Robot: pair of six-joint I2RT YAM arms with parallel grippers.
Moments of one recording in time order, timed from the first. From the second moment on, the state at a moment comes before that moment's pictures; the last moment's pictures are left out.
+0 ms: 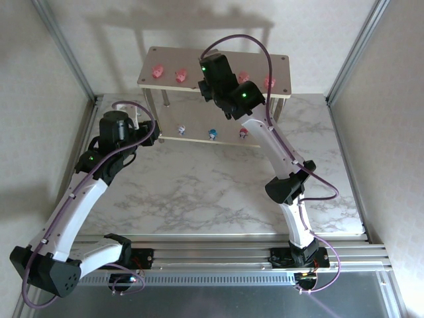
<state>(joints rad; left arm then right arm) -0.27 1.10 1.16 -0.51 -0.03 -0.34 0.75 2.16 2.67 -1.04 0.48 0.06</state>
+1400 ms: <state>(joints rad) -0.22 1.10 1.13 -0.51 -0.01 -0.34 0.75 2.12 2.64 -0.89 0.28 0.10</state>
